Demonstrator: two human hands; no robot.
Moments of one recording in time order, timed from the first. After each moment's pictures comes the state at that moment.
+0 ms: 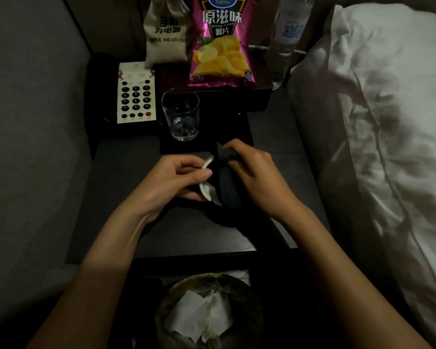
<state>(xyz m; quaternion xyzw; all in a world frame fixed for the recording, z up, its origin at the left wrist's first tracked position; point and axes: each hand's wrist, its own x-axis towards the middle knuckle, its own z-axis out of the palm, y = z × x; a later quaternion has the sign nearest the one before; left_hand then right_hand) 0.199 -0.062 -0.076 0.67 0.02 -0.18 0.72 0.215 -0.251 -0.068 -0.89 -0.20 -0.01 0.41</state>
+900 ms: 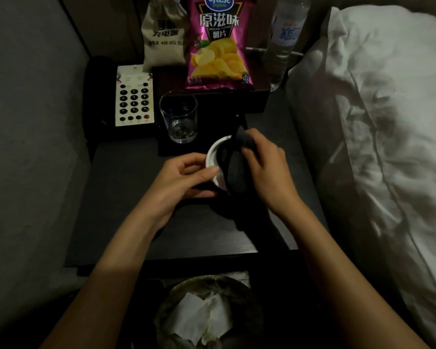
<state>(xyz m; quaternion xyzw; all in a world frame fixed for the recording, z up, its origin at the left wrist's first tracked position) 0.198 -0.077 -0.081 0.65 0.03 -0.16 0.75 0.219 -0.257 -0.064 -0.87 -0.10 -0.07 0.48</state>
